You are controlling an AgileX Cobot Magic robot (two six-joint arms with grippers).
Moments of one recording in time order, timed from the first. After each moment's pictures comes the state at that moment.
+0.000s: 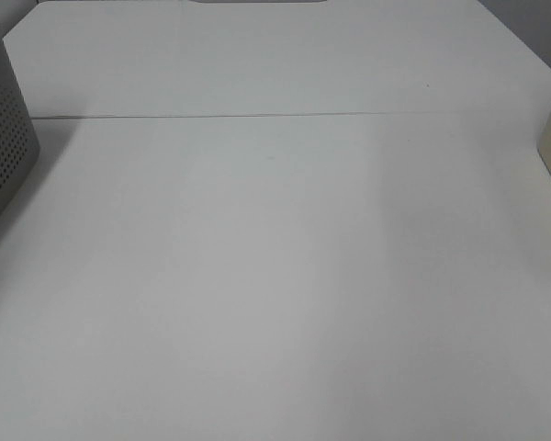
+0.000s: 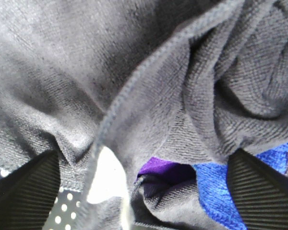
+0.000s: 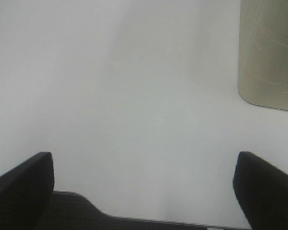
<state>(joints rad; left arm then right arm) 0.38 2.24 -1.91 0.15 1.22 0.93 -0.02 0.00 -0.46 0.10 1.11 -0.08</state>
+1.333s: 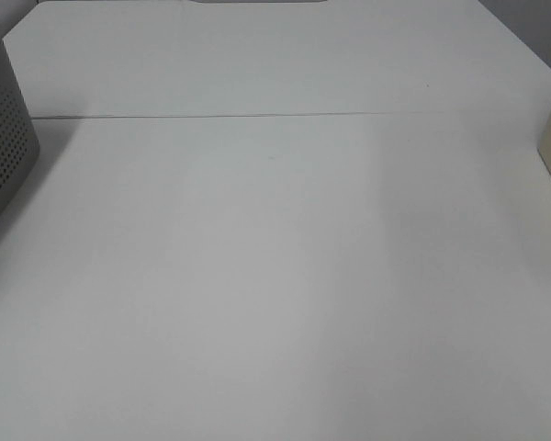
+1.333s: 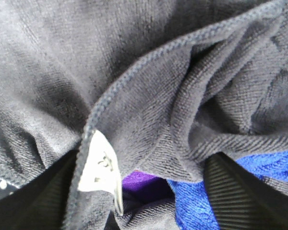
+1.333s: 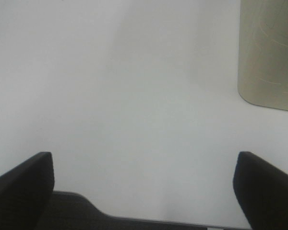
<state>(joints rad) 0.43 2.24 -1.91 0.04 1.22 0.83 -0.02 0.00 -0.46 0.10 1.11 -0.08</state>
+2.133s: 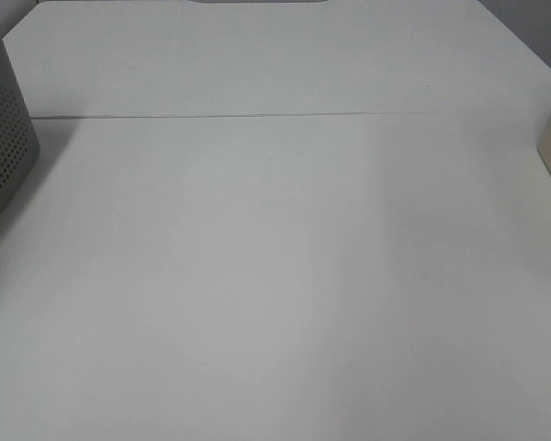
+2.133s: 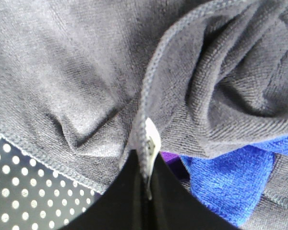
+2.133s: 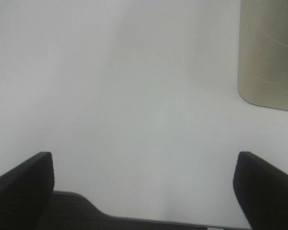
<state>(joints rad) 0.43 2.21 -1.91 0.08 1.22 0.85 -0.02 0.00 -0.46 0.10 1.11 -0.08</state>
